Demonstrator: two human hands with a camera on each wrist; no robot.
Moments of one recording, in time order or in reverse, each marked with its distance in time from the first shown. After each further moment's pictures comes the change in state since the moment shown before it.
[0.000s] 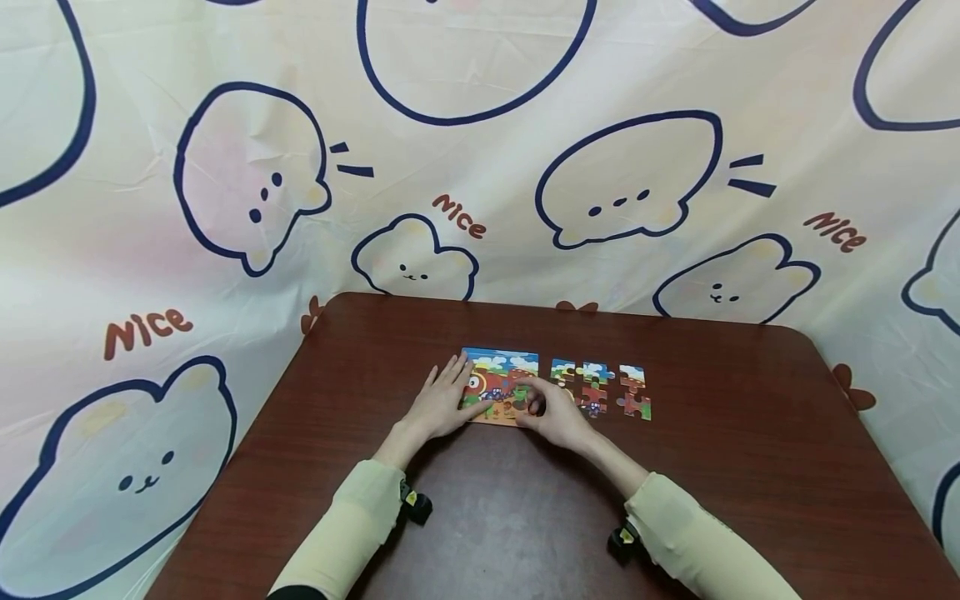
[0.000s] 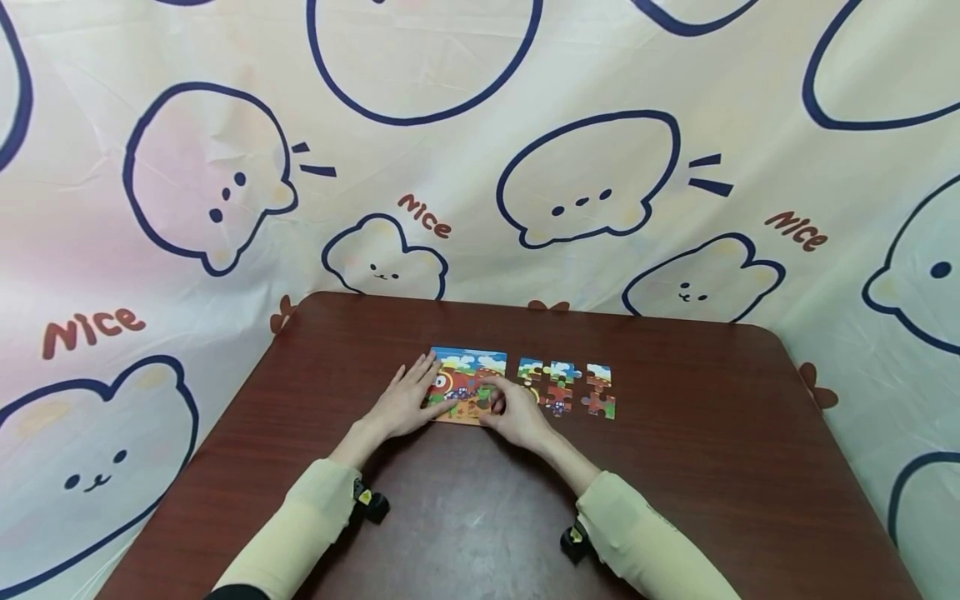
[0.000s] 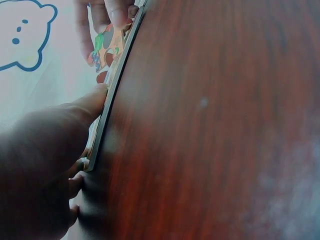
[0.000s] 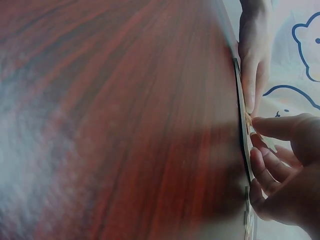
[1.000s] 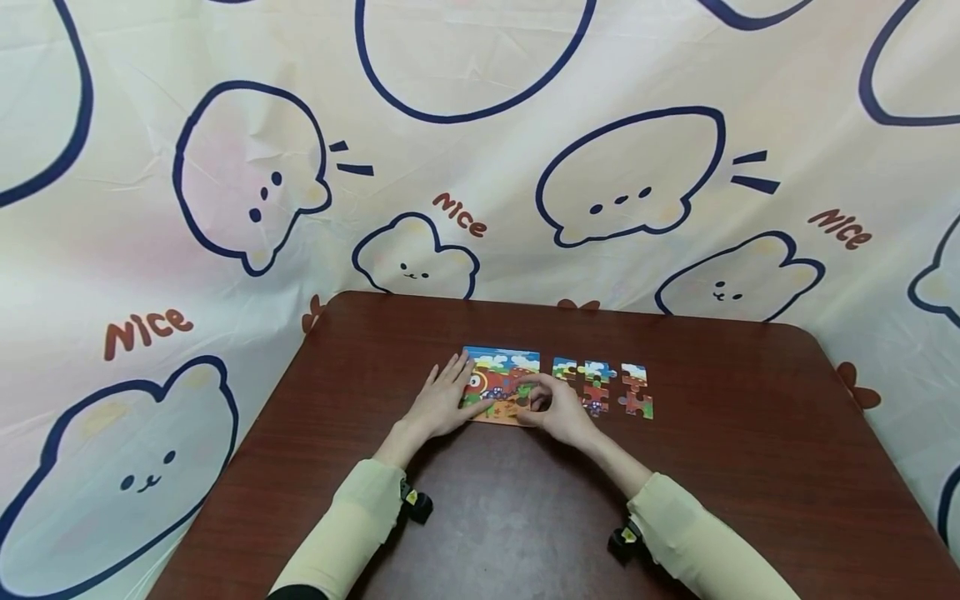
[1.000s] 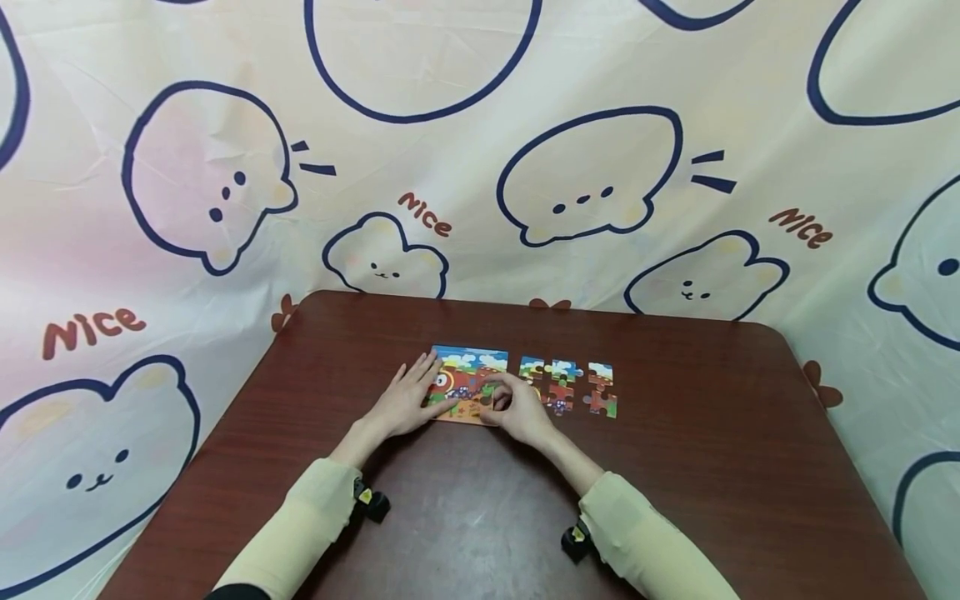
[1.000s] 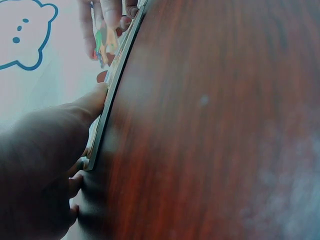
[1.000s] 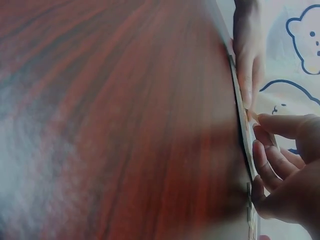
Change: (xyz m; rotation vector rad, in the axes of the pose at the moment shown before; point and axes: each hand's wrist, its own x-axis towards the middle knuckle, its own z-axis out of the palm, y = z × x) left_hand 0.001 -0.001 0.001 0.000 -0.005 -0.008; right_hand -0.001 0.006 -0.003 0.093 0.047 0.004
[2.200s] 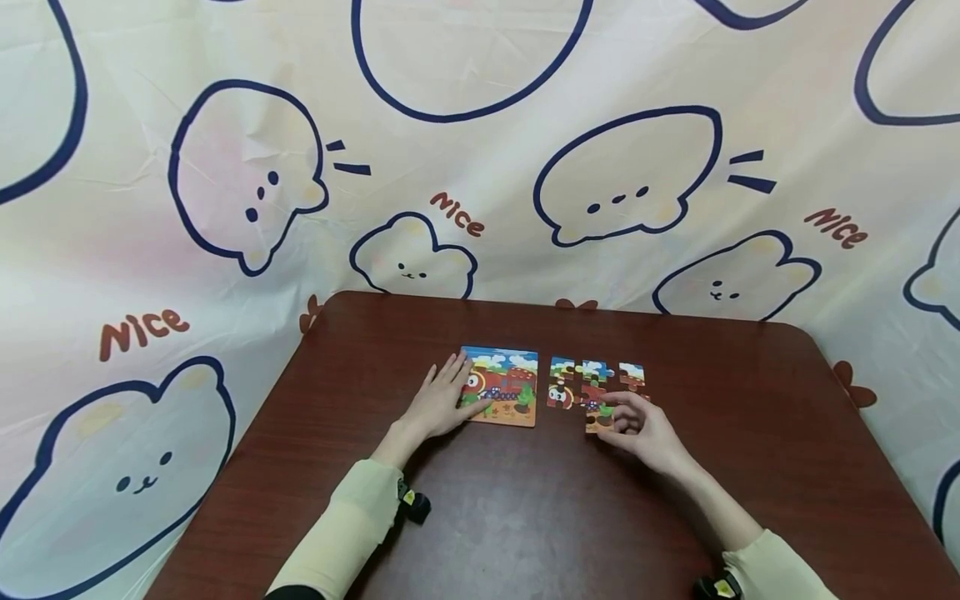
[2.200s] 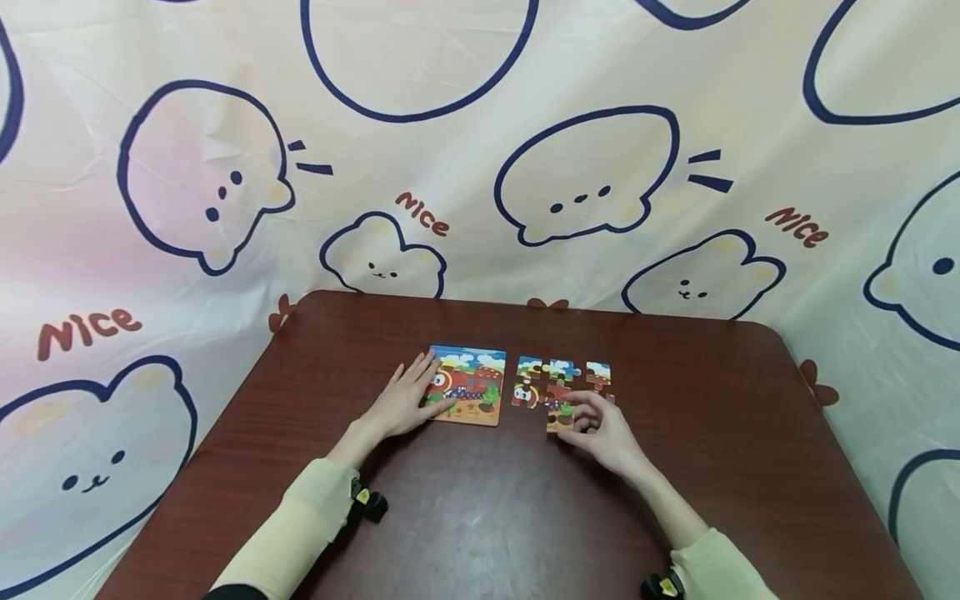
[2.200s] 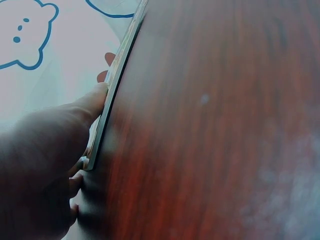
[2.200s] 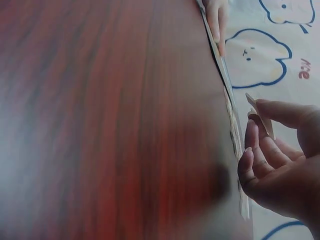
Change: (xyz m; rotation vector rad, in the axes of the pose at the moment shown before) left_hand -0.002 0.001 -0.001 -0.027 0.005 0.001; right_hand -0.084 0.035 -0.090 0.129 0.075 0.088
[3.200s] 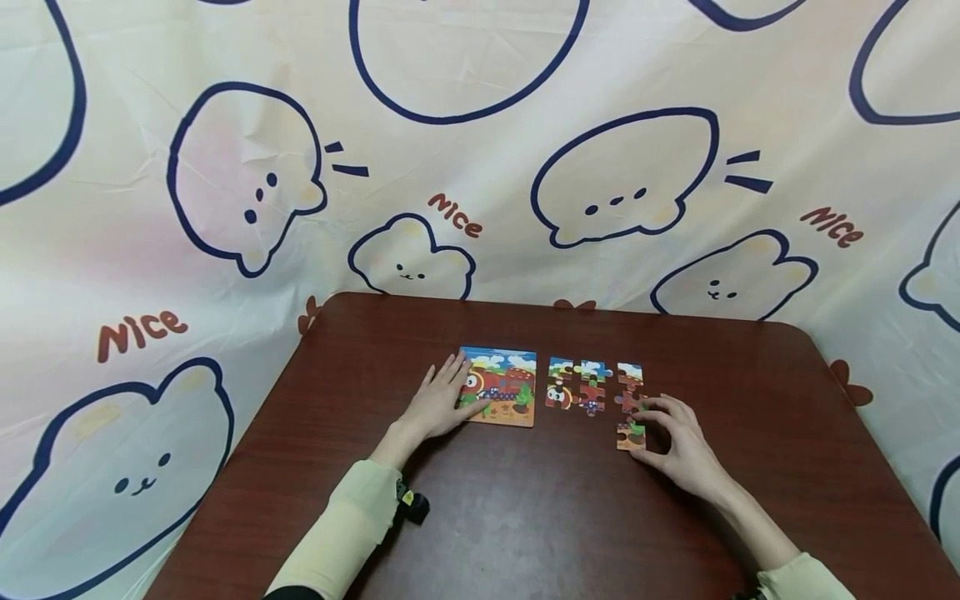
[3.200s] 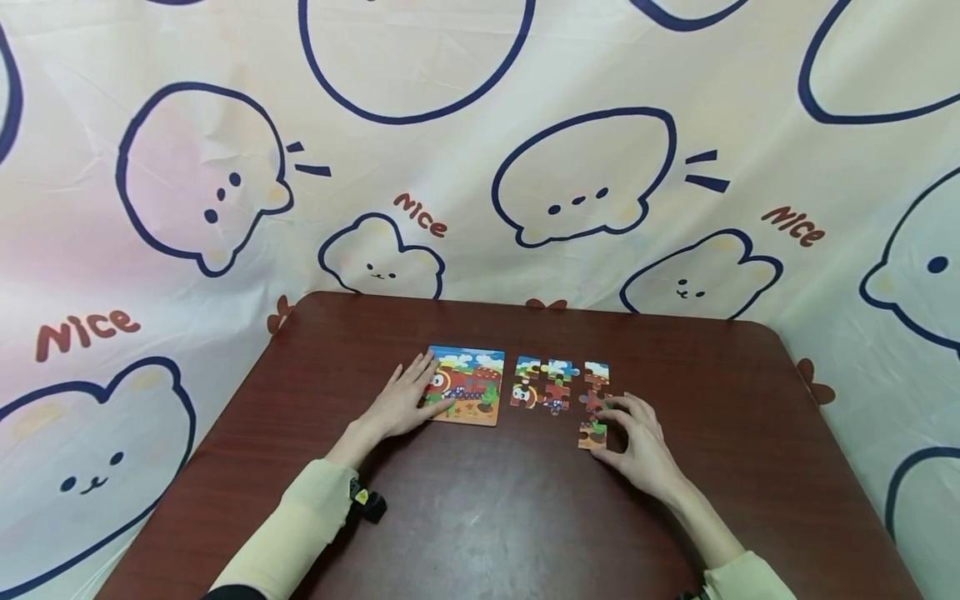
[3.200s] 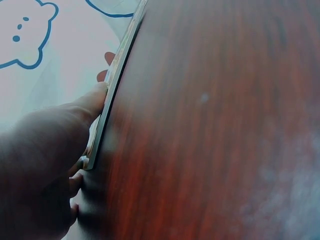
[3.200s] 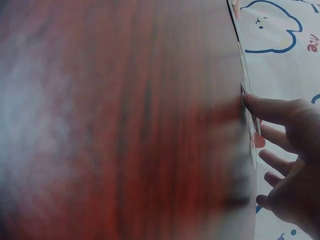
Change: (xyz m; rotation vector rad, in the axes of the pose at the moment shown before) left_hand 0.000 0.000 -0.002 0.006 -0.007 0.008; right_hand -0.032 0.028 -0.029 -0.523 0.154 -0.192
